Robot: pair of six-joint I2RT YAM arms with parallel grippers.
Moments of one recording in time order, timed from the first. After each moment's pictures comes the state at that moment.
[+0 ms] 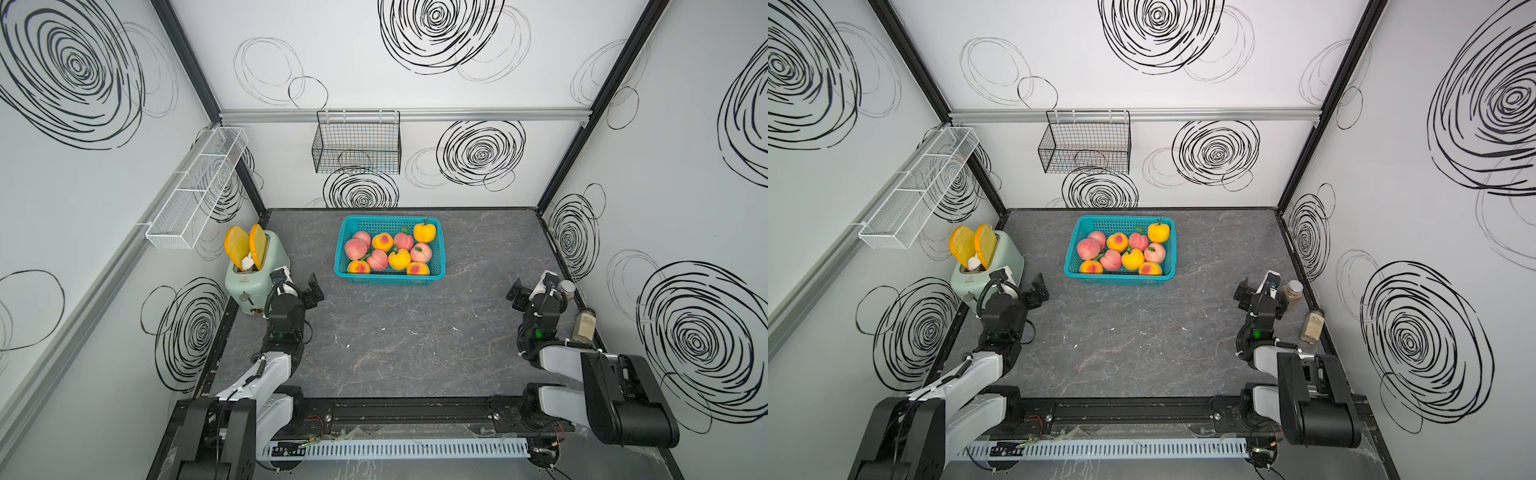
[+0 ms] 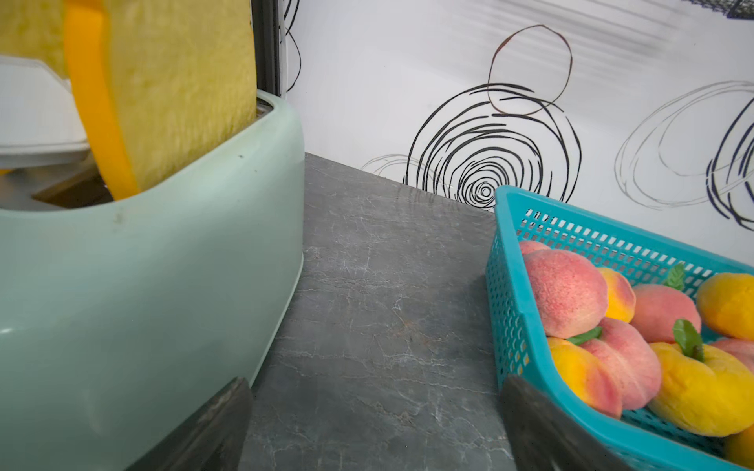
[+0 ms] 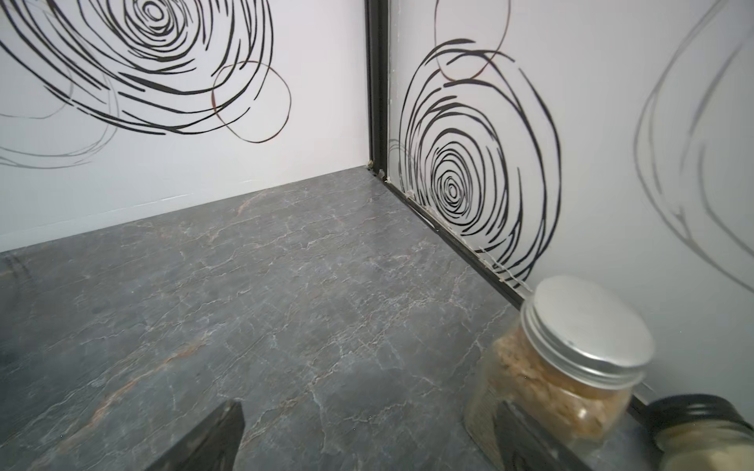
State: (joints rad) left arm 0.01 1.08 0.18 0.68 -0.18 -0.24; right arm -0.01 1.27 0.15 0.87 0.34 0.17
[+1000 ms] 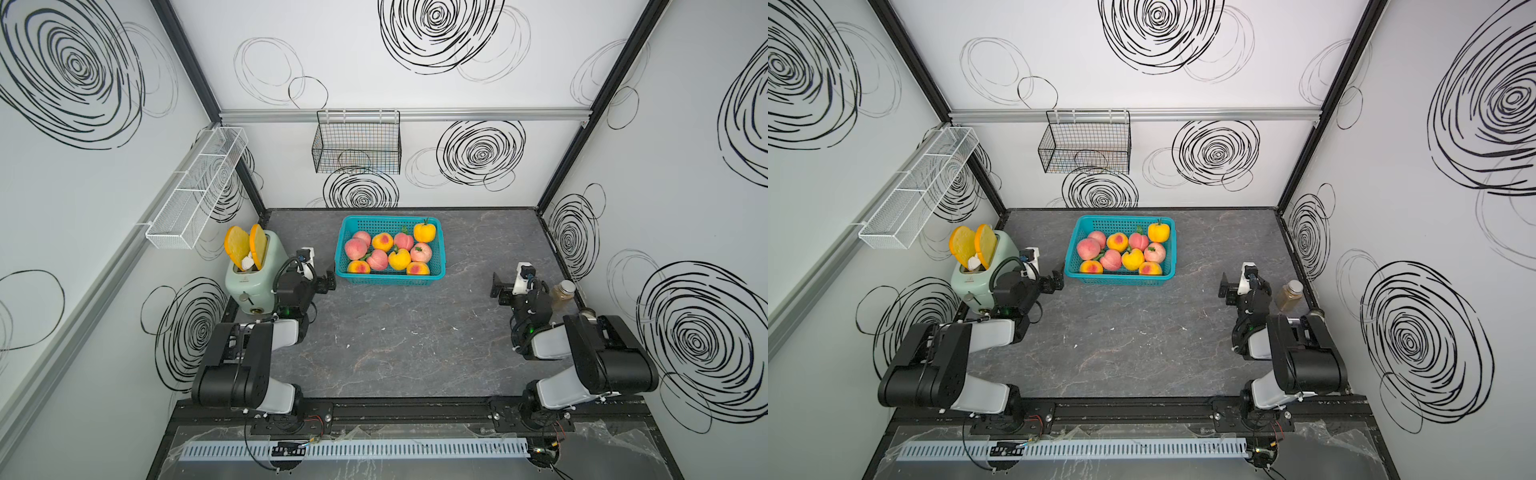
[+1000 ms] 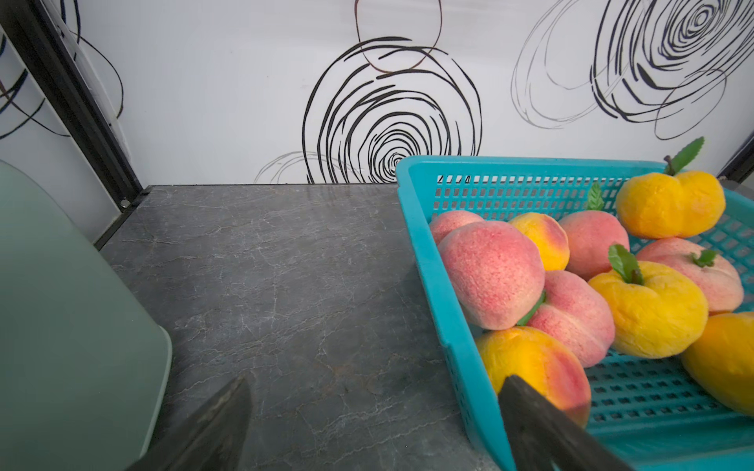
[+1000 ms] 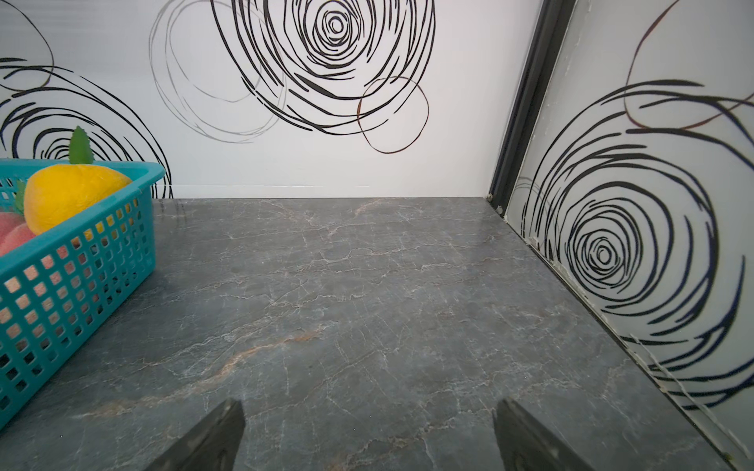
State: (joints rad) left arm 0.02 1.47 0.38 0.84 0.15 -0.04; right arm 0.02 1.52 0.19 1.15 0.05 0.01
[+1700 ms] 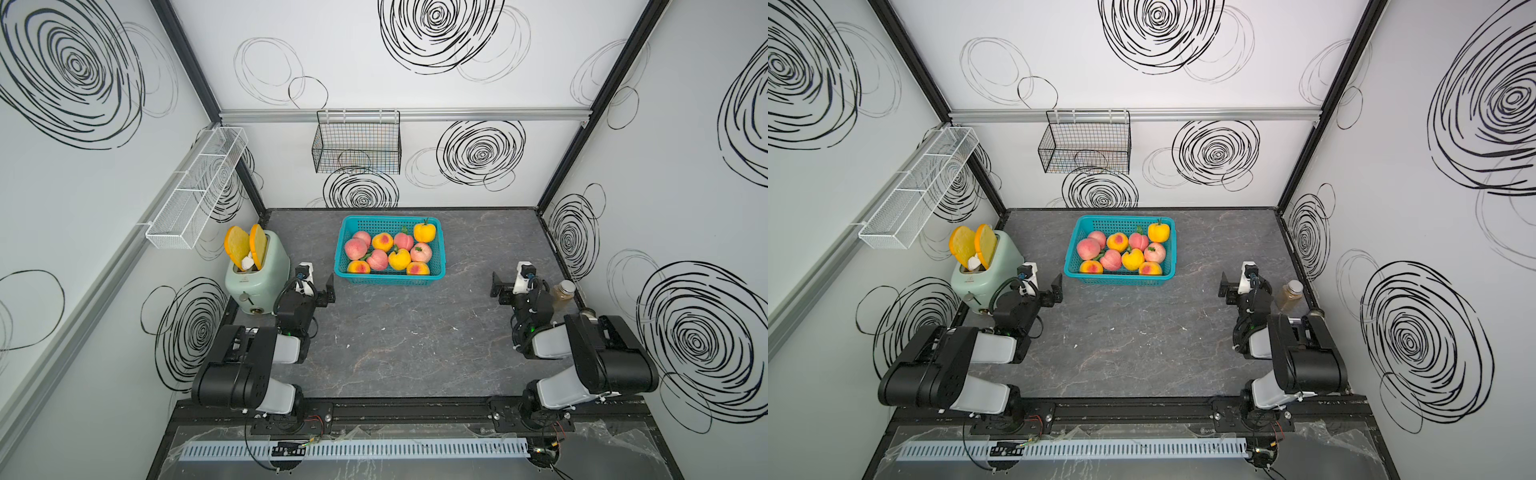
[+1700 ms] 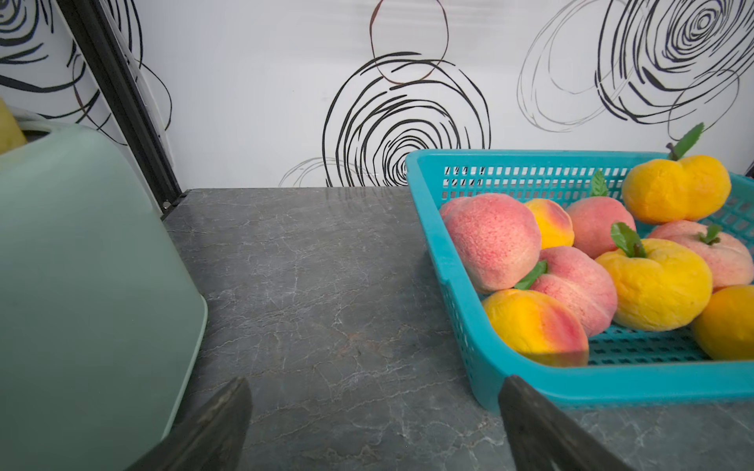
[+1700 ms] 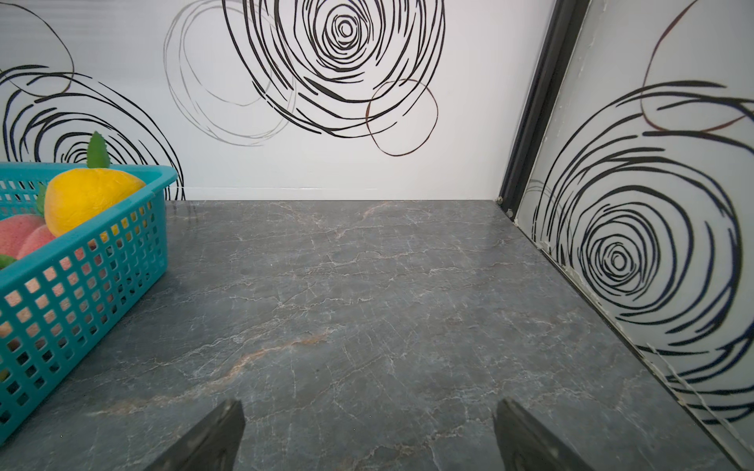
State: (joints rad) left arm -0.02 1.47 0.19 1.11 0.05 -0.02; right arm 0.00 1.52 0.19 1.15 0.00 0.01
